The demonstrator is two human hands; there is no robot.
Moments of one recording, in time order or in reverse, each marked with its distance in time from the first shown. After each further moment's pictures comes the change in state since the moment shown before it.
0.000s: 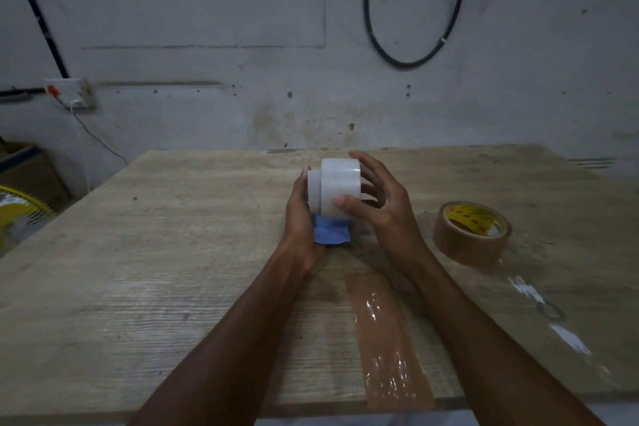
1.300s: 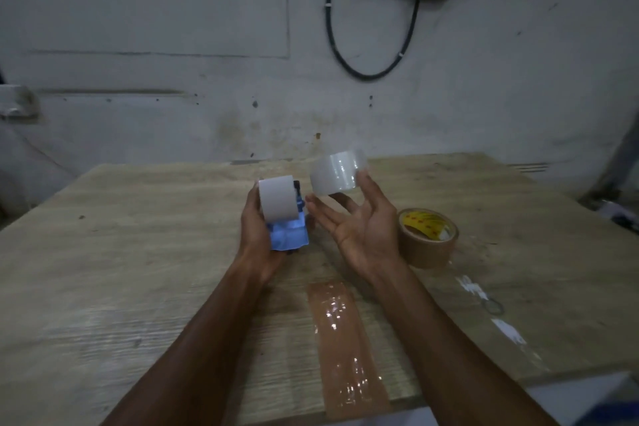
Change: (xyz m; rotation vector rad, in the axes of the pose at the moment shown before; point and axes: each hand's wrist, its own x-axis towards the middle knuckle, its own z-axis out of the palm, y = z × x) left_hand 0.005 0.006 0.002 -0.325 -0.027 -0.098; right_hand 0.000 -0.015 -0.010 0.999 0.193 0.465
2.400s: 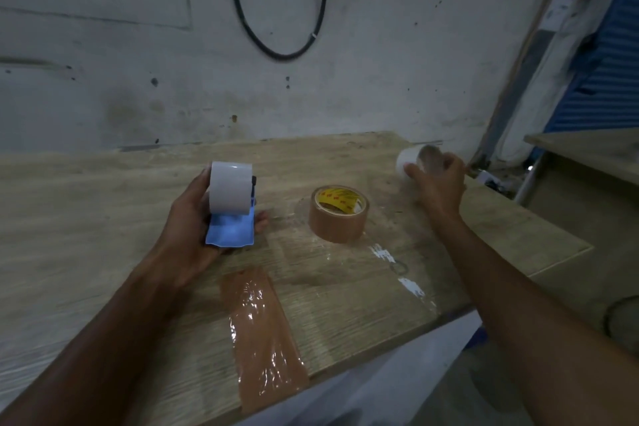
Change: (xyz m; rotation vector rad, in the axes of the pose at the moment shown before) left_hand -0.010 -0.020 0.020 0.191 -0.368 -0.296; right_hand -0.003 -0.175 -0.177 -1.202 0.977 -0.580
